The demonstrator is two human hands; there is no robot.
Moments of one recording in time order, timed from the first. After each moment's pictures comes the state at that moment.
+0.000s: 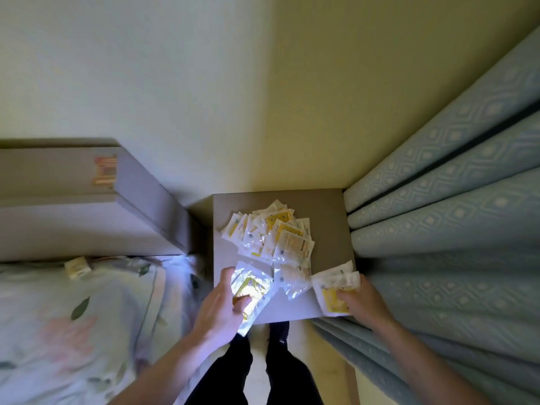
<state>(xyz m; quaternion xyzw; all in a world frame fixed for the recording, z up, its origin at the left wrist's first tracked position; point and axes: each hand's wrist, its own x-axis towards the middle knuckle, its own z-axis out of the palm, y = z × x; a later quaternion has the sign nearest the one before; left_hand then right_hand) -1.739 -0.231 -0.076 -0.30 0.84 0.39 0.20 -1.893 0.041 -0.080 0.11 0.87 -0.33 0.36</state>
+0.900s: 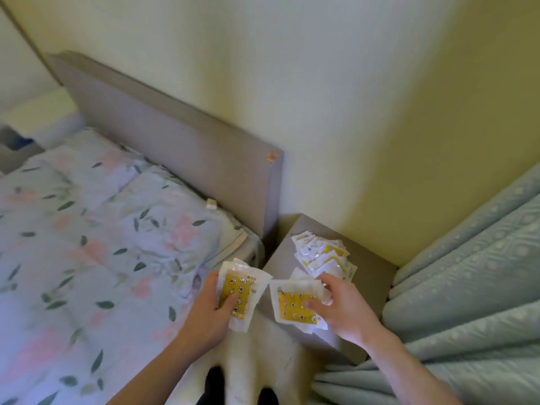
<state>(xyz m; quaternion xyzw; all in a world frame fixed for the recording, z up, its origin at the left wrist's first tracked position) -1.536 -0.046 0.112 -0.55 0.65 0.49 -0.18 -1.804 0.056 0.119 -0.47 0.76 -0.25 0.38</state>
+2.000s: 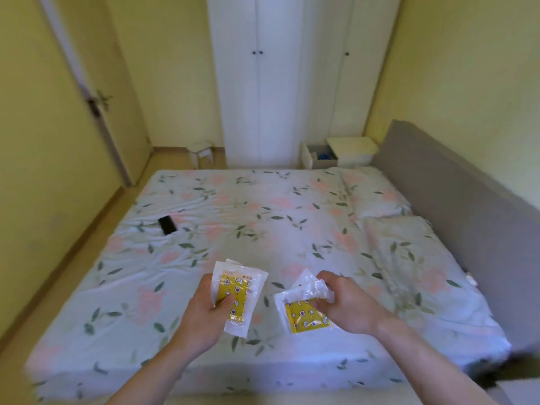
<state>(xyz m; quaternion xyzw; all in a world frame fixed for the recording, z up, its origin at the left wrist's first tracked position) -0.881 0.305 0.197 -0.77 0.35 0.30 -0.45 -1.127 0.131 0.212 -0.84 0.42 -0.03 0.34</state>
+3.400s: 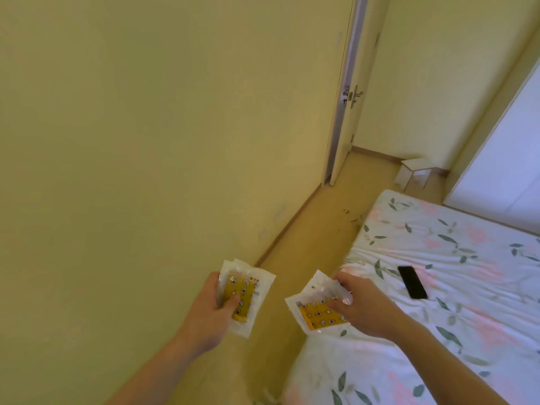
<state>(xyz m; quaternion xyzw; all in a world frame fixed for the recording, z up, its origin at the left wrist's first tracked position) -0.040 0.670 0.189 -0.83 0.09 0.19 -0.52 -0.145 0.373 0.181 -0.92 0.15 0.06 0.36</state>
